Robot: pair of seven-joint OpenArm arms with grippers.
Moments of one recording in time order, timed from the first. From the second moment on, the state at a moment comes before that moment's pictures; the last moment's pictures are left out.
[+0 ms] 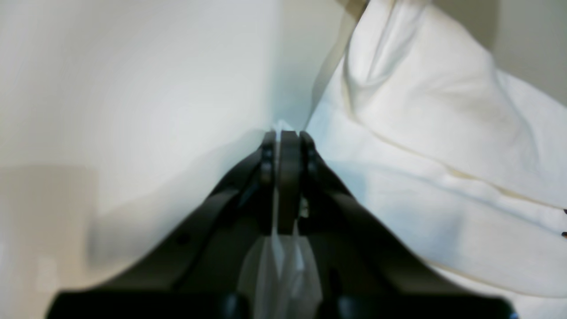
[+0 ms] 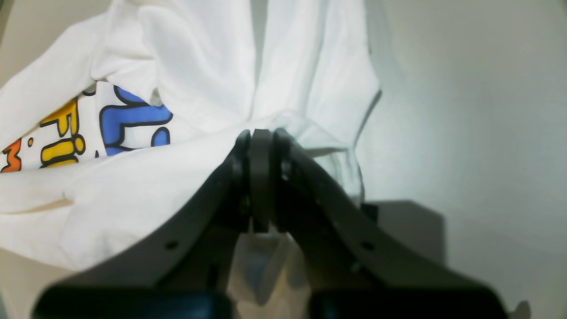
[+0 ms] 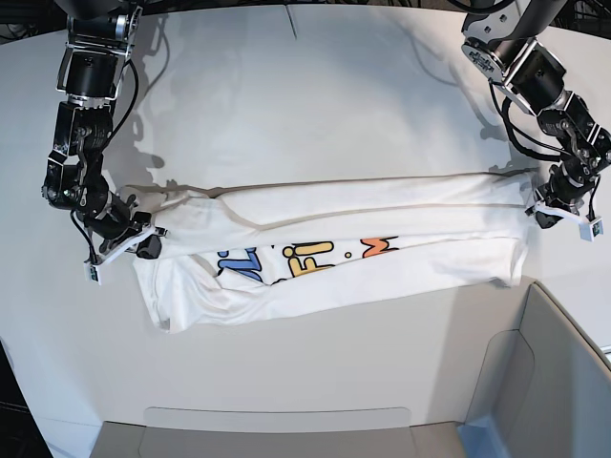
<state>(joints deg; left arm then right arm) -16.8 -16.2 -51.8 61.0 -9.7 -33.5 44.3 12.3 14.9 12.9 75.0 33.5 17.7 -49.3</state>
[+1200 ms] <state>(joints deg) -10.7 -12.7 -52.0 82.6 -10.0 -33.5 45.1 7.5 15.5 13.2 96.7 33.7 17.5 -49.3</state>
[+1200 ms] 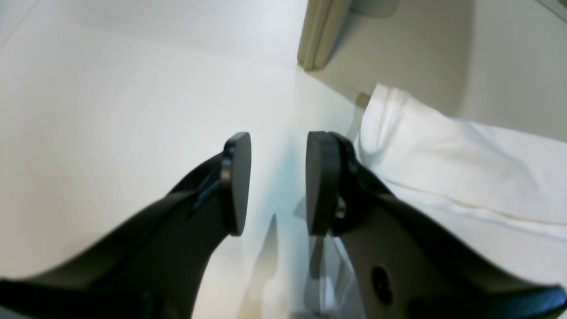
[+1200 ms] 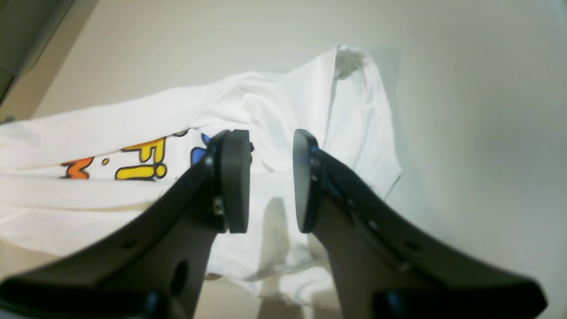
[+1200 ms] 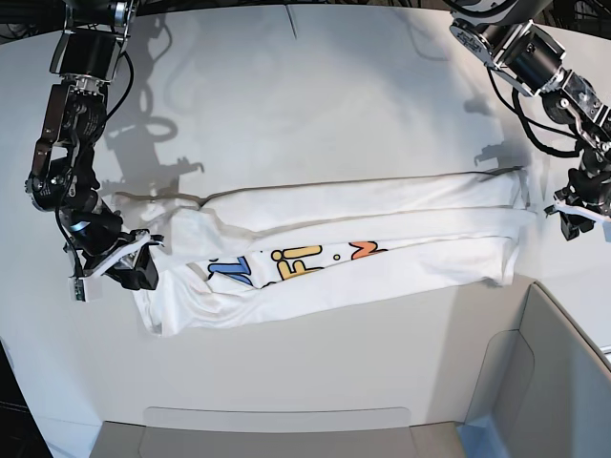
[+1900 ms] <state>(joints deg) -5.9 -11.1 -51.8 84.3 -10.0 -33.5 44.8 -3.6 16.9 27.1 92.6 39.2 17.3 -54.8</state>
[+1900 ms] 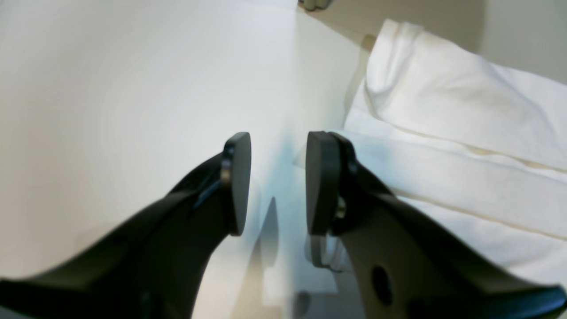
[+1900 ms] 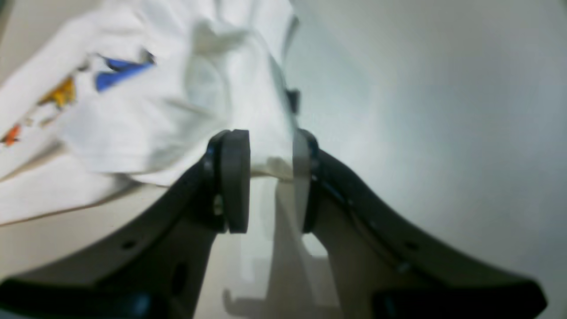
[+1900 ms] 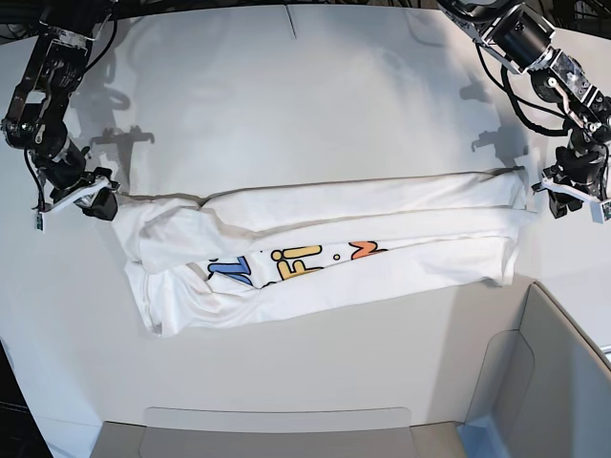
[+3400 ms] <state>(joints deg) -6.1 -10.0 -51.8 84.3 -10.0 -33.5 44.8 3.1 22.1 16.2 78.3 37.5 23.3 -54.4</state>
